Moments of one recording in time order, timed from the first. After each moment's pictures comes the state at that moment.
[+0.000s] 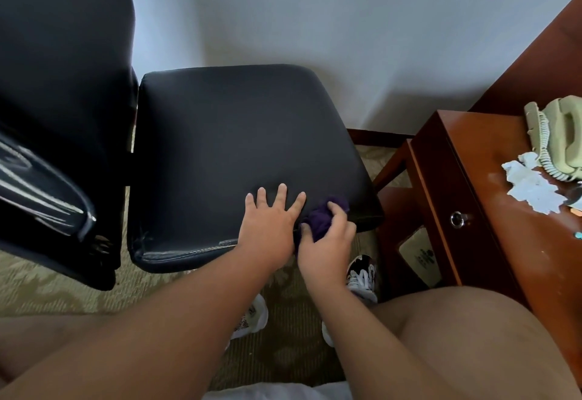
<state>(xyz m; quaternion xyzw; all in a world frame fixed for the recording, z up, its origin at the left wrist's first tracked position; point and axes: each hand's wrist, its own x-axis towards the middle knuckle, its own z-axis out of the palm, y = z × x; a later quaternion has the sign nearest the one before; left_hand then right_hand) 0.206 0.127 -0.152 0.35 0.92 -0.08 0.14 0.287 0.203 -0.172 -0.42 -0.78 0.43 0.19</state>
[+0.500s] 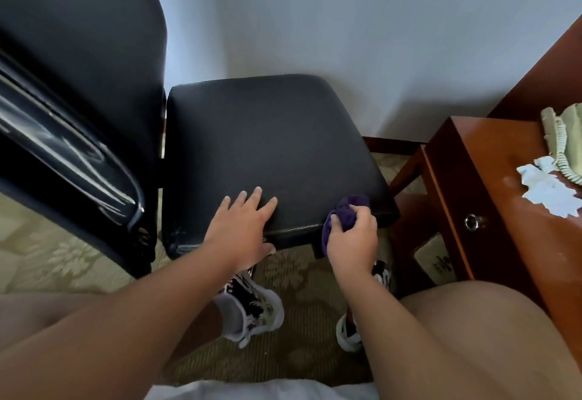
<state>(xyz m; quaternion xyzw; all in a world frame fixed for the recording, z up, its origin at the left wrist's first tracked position) 0.198 0.047 -0.121 0.33 0.93 -0.03 0.15 0.291 0.221 -0.162 -0.42 -0.79 0.40 0.19</state>
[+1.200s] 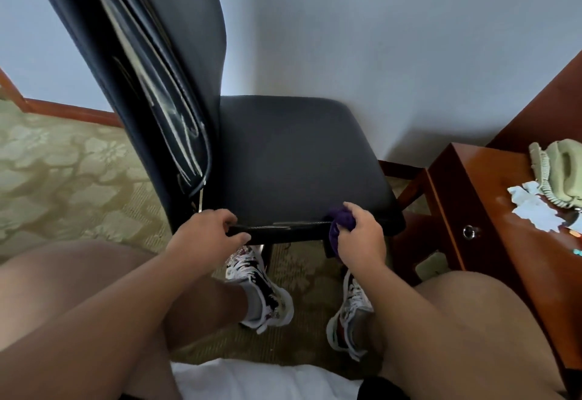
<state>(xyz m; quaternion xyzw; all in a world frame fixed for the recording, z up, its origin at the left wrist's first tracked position) 0.235 -0.079 -0.085 0.11 0.96 0.19 0.16 0.314 0.186 -0.123 -0.32 -0.88 0.34 0.10</state>
